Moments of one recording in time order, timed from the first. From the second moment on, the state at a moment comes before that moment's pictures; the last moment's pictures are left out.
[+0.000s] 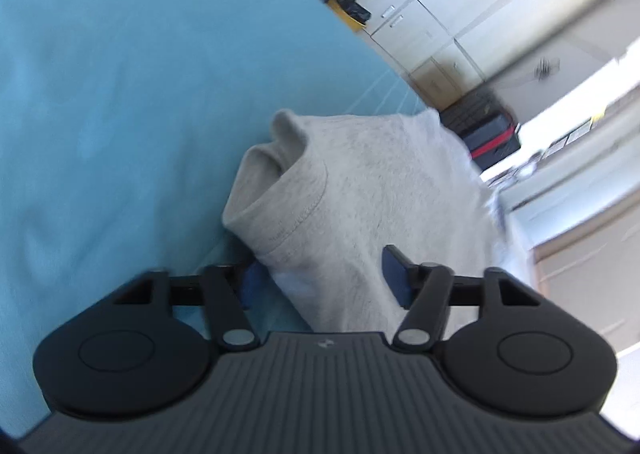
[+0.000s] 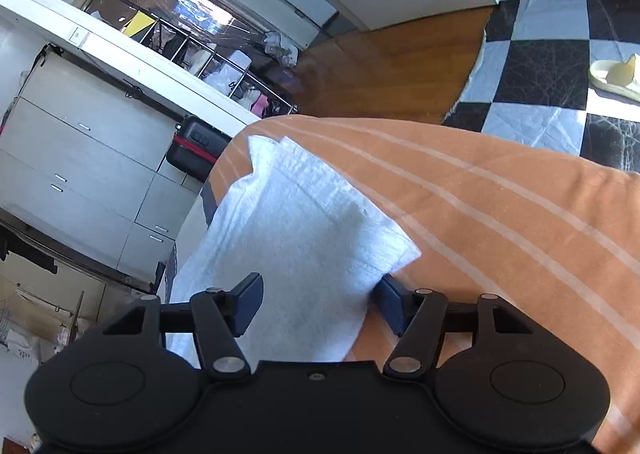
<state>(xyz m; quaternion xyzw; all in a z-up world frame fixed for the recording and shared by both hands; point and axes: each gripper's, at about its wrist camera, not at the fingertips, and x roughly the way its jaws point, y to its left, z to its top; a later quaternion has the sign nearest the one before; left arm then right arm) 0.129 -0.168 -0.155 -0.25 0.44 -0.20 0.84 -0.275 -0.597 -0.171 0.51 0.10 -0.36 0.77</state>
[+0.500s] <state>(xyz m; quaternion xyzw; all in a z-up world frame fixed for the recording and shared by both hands) 0.139 -0.160 -0.151 -0.21 0.45 -0.17 0.85 -0.277 -0.593 -0.129 0.29 0.25 -0.43 0.82</state>
